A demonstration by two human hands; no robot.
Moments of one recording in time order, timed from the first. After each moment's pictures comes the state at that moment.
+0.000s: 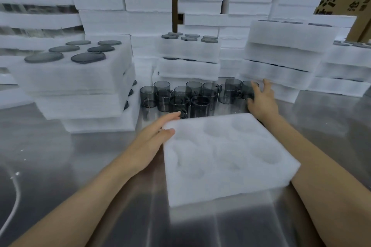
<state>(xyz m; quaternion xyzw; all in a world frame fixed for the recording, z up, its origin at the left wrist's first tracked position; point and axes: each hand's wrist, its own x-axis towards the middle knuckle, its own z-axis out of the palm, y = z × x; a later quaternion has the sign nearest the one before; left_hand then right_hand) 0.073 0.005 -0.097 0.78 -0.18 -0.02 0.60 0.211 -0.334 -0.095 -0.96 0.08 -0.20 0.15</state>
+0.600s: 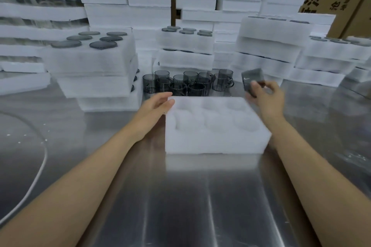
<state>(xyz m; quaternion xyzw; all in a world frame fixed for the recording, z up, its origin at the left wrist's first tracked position) 0.072 0.010 -0.091 0.78 -0.15 0.02 0.61 0.085 -0.291 -0.069 -0.63 0.07 -0.32 0.71</state>
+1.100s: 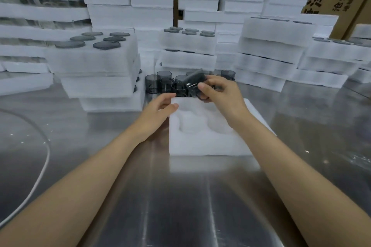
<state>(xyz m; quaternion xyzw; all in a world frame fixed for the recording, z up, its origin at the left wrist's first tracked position) 0.073 0.004 -0.092 0.79 -0.15 0.04 0.60 0.063 -0.191 -0.045 -0.76 -0.13 -0.18 0.61</state>
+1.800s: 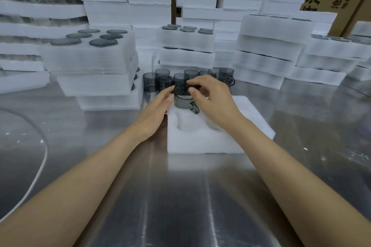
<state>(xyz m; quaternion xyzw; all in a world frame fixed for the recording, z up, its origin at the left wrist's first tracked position) 0.075 0.006 -0.099 0.80 -0.20 0.04 0.56 0.056 -0.181 -0.051 -0.87 -0.21 -0.28 0.35</state>
